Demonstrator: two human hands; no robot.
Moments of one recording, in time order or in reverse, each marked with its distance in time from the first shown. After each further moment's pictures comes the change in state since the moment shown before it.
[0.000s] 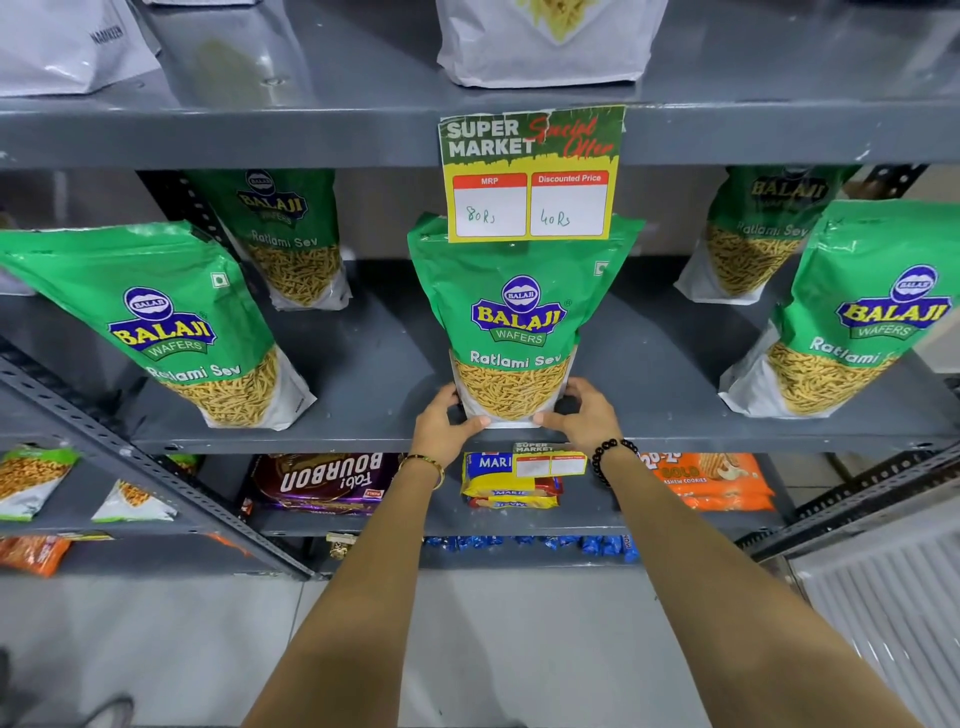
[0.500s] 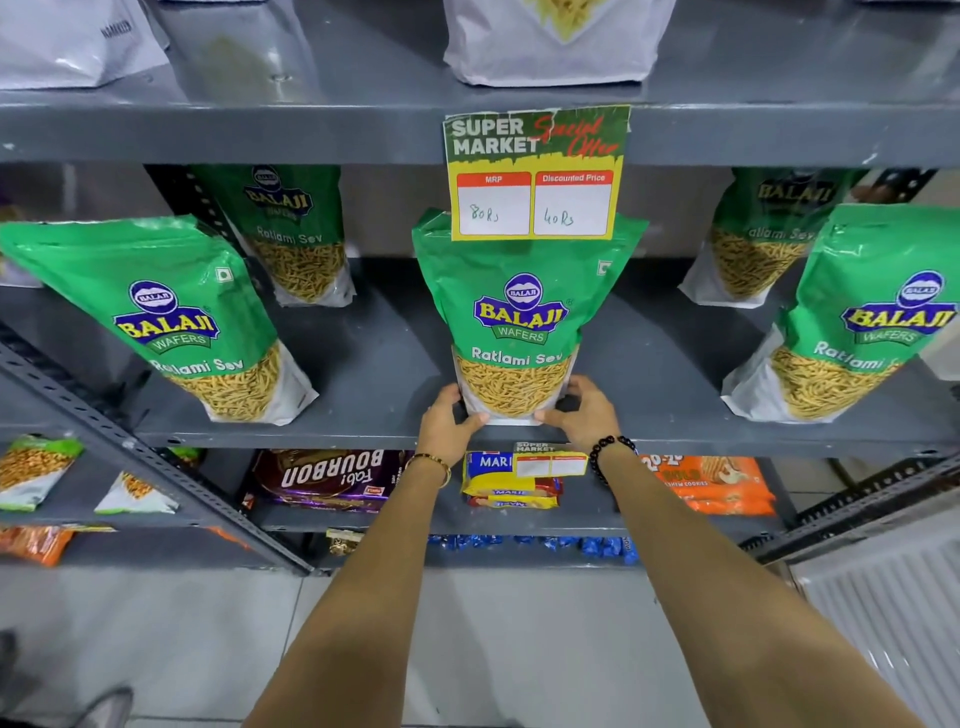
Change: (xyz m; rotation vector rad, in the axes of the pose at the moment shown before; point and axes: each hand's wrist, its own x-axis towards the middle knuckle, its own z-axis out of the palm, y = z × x) left_hand 0.004 -0.004 0.007 0.028 0.038 0.029; right_hand 0.005 0.001 0.002 -0.020 0.012 0.011
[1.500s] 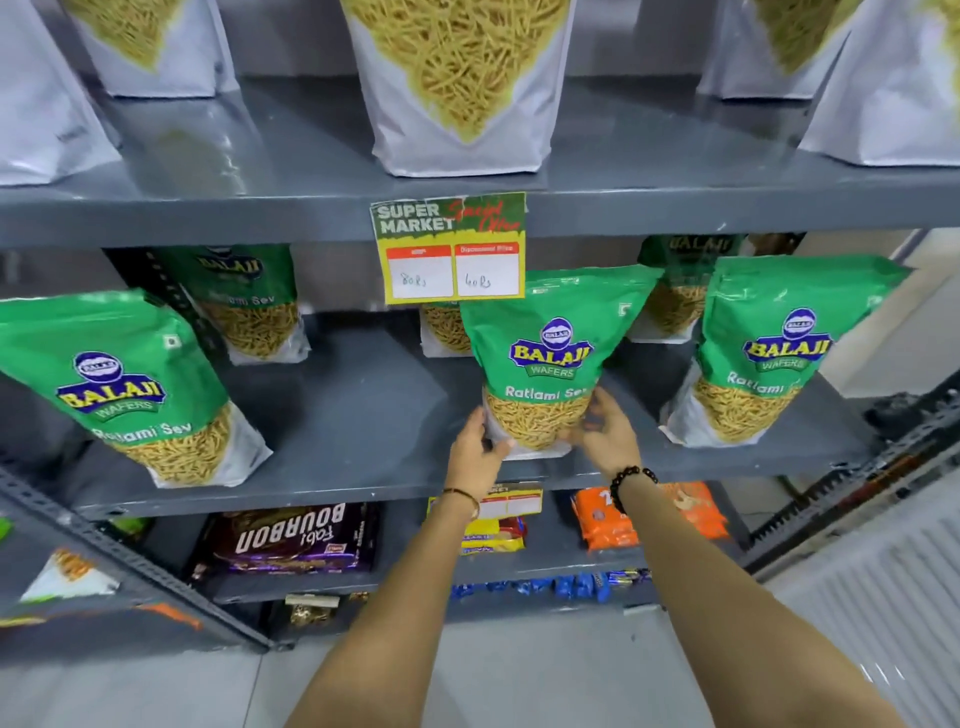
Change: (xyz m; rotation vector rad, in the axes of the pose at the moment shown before) left_hand -0.012 0.056 0.062 -0.158 -0.132 0.078; right_hand -0.015 -0.004 -0.075 0.220 0.169 -0.038
